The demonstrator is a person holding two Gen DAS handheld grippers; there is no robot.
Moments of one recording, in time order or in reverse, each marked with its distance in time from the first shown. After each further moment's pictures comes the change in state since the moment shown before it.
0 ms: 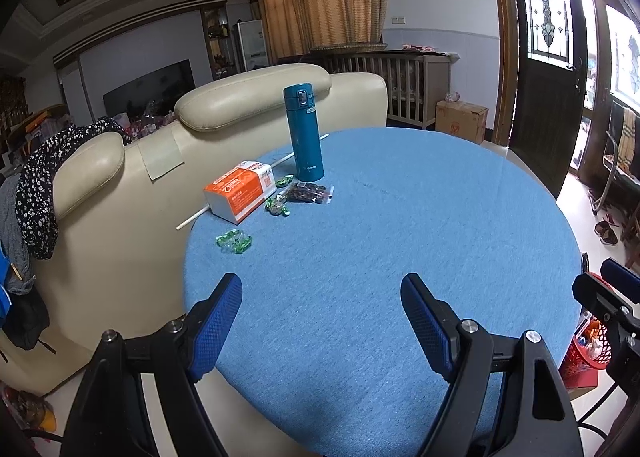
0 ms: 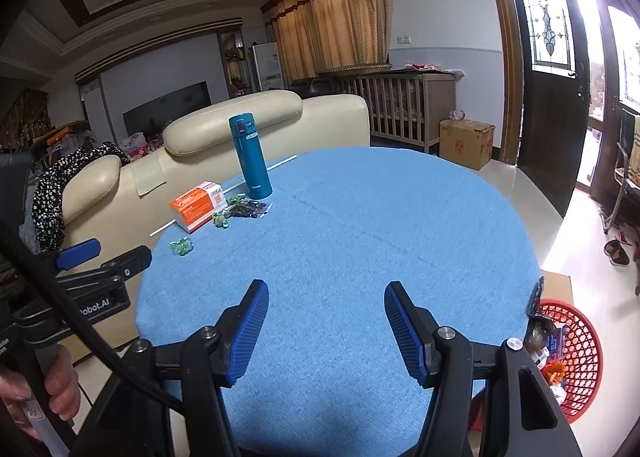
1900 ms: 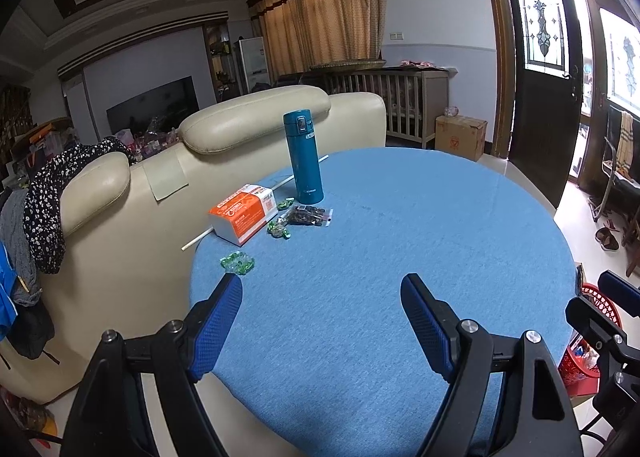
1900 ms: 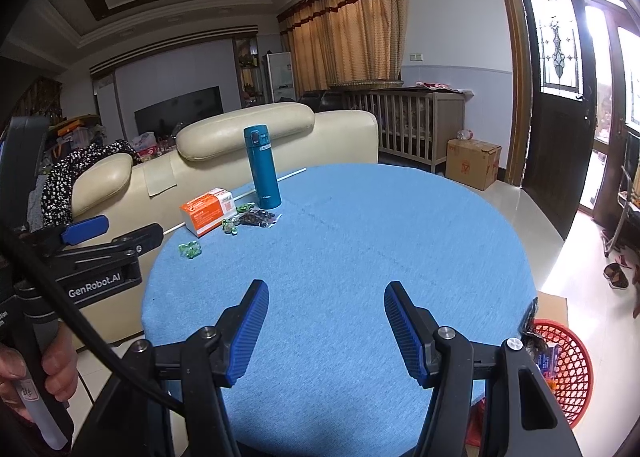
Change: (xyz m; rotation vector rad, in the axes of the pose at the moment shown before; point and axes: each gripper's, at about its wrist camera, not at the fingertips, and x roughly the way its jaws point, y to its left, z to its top) left arm -0.016 -0.004 0.015 0.010 -0.066 0.010; right arm -0.025 0.004 0.003 -0.059 -0.049 0.017
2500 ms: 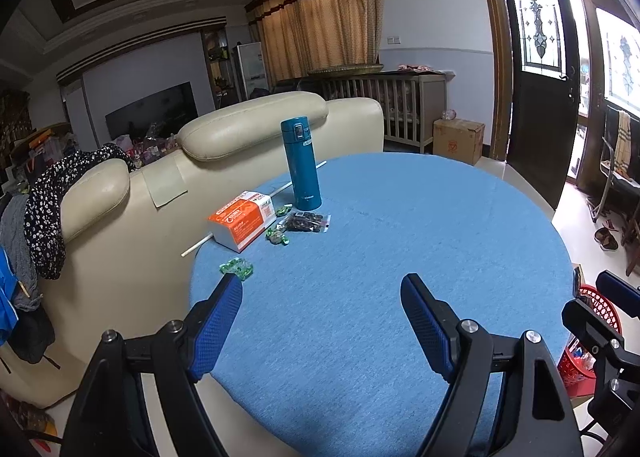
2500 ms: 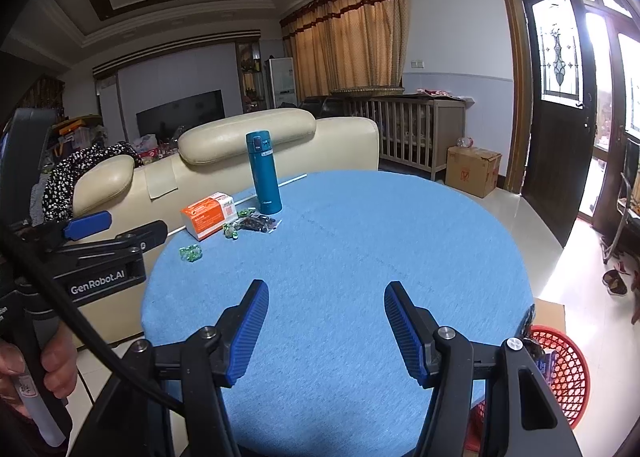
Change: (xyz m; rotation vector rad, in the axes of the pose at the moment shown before) left arm -0.005 -0.004 0.003 0.009 -0.018 -0.003; right arm -0.005 0.004 0.002 -0.016 -0.021 -0.001
